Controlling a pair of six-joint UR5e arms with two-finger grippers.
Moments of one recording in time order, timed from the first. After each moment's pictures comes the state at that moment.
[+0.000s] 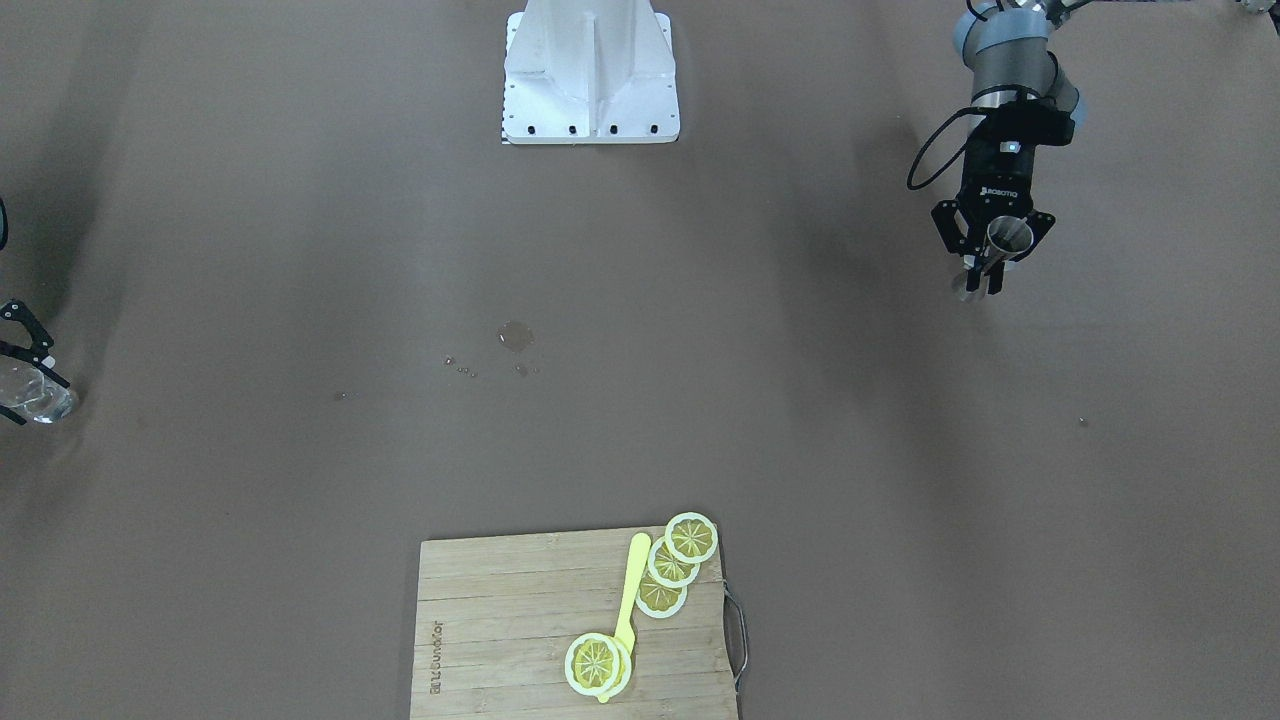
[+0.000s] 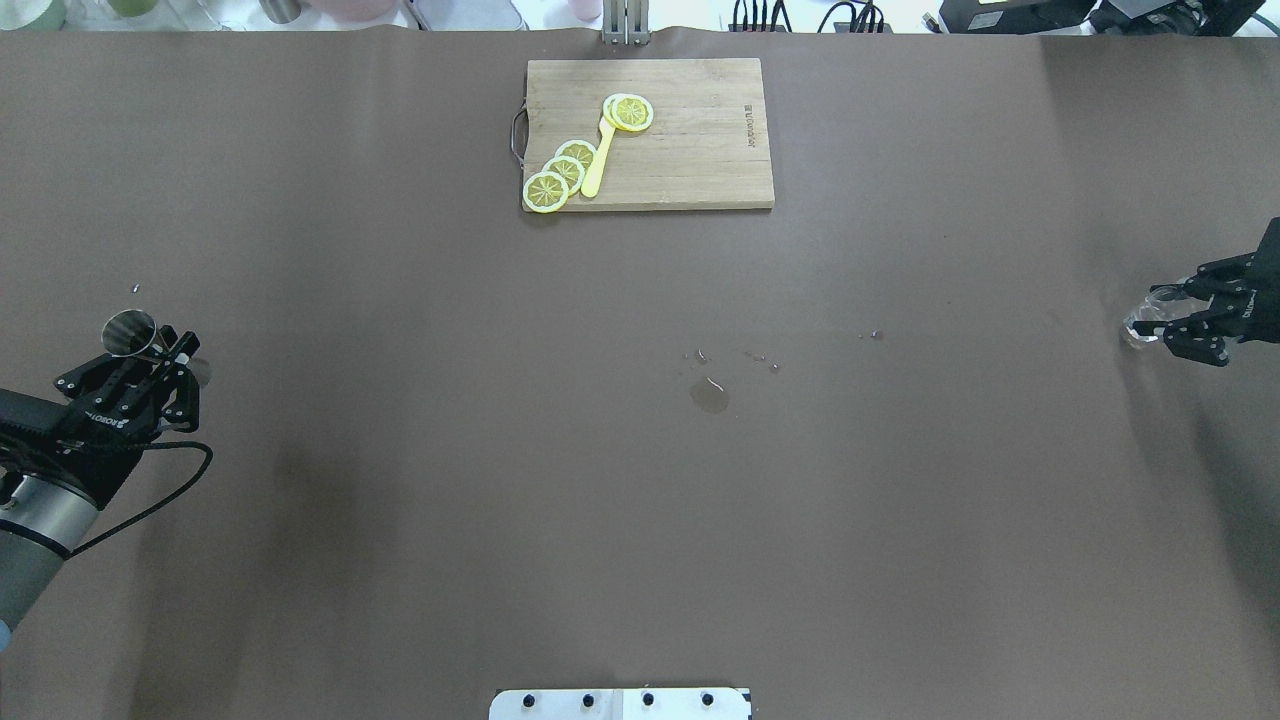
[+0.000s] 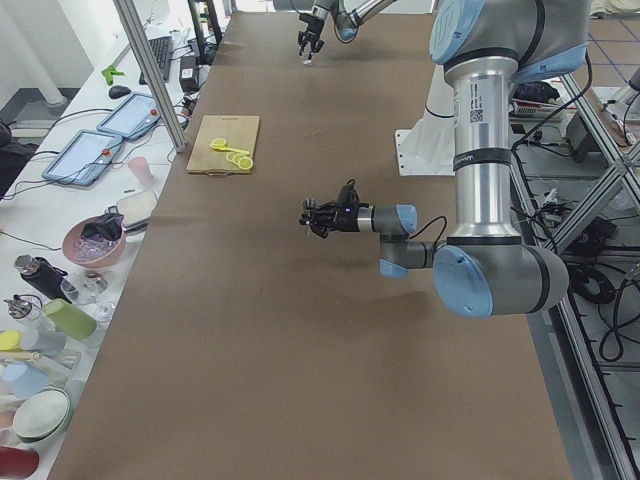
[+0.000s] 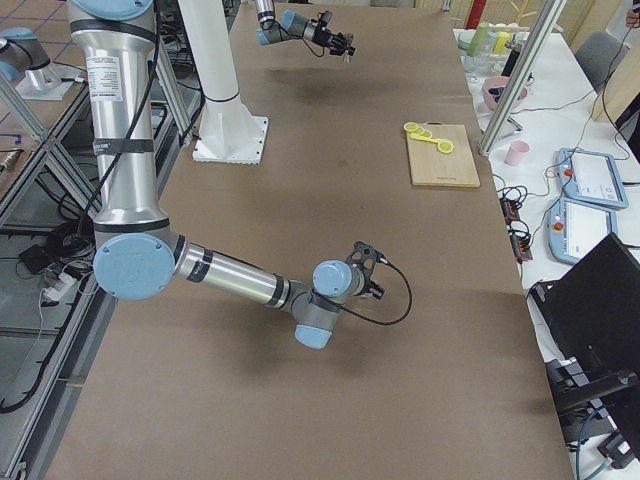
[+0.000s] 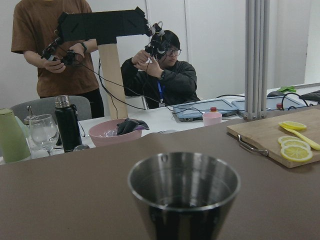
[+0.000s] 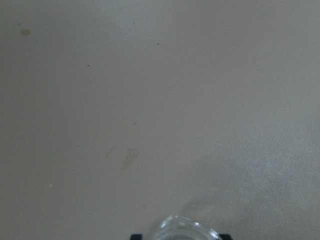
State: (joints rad) left arm -0.26 -1.41 -1.62 -3.13 -0.61 -0.78; right arm 1.12 -1.53 1.10 0.02 2.25 0.09
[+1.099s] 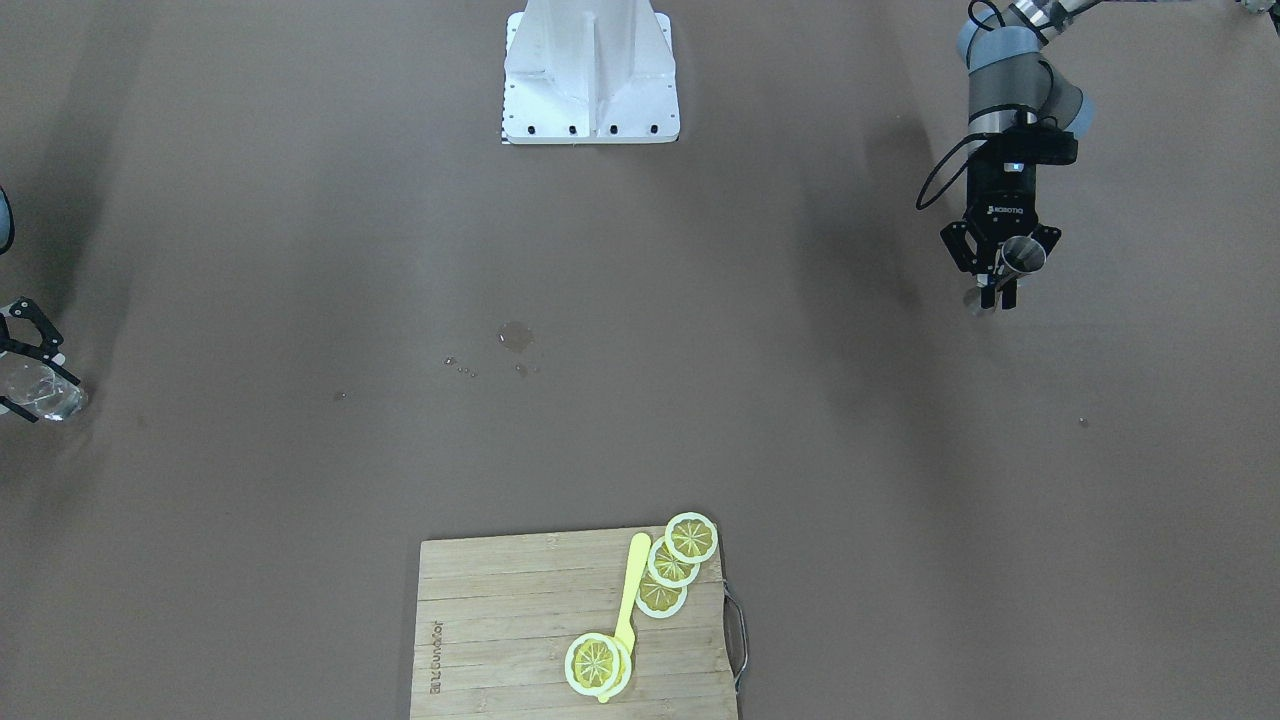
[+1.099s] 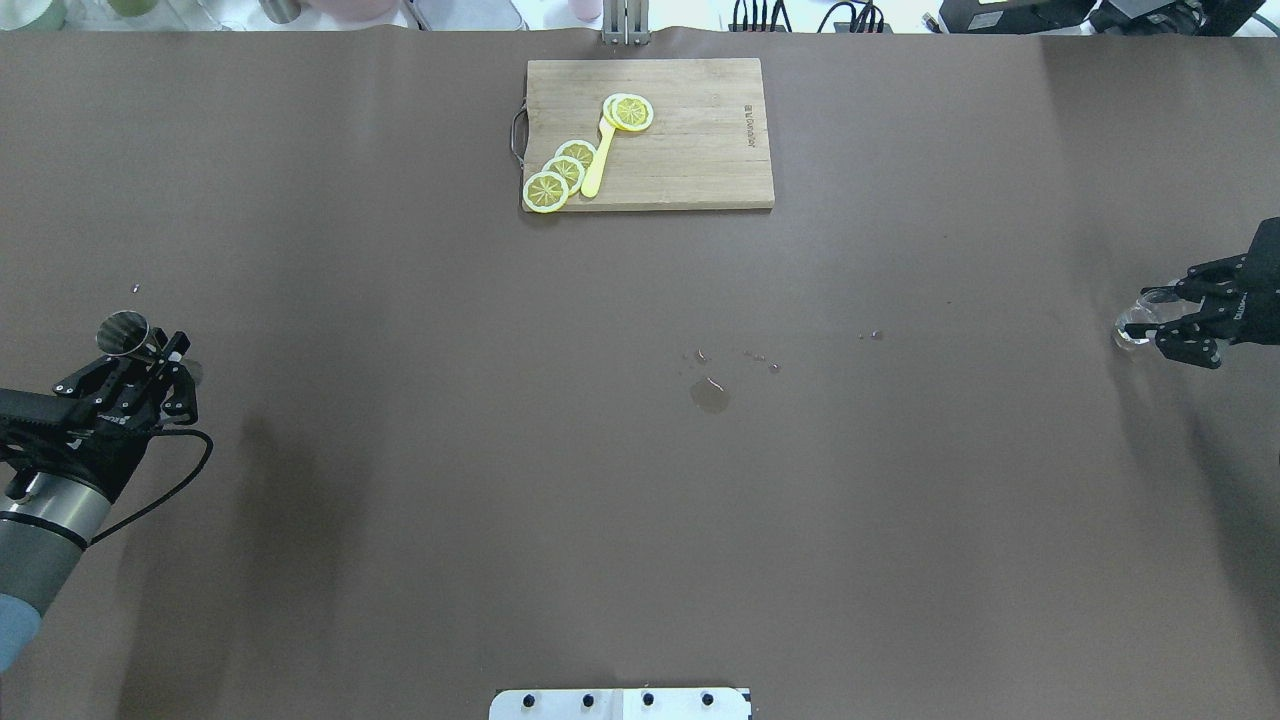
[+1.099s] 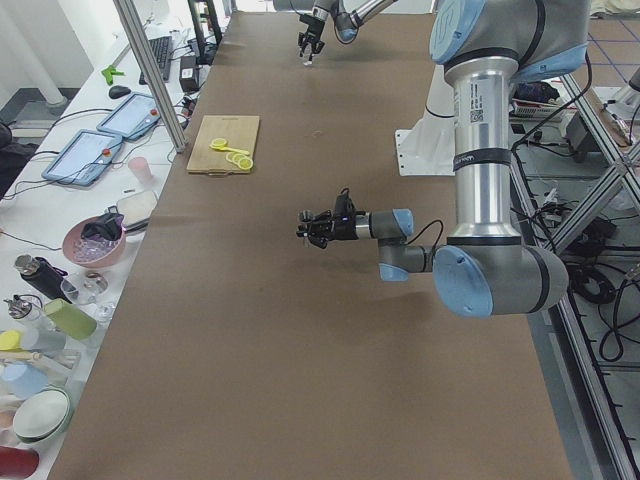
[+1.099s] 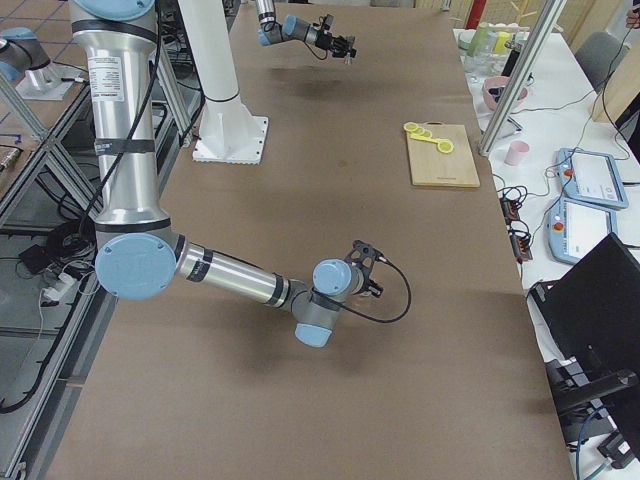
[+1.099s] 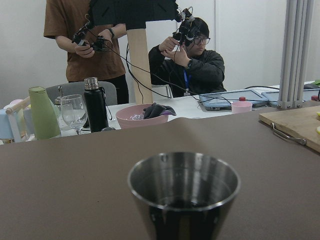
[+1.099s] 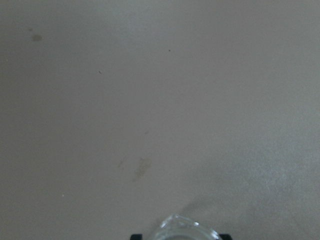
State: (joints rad) left arm -0.26 -1.42 -1.60 -2.98 -0.56 -0.96; right arm 1.11 -1.53 1.12 0.02 2.26 0.09
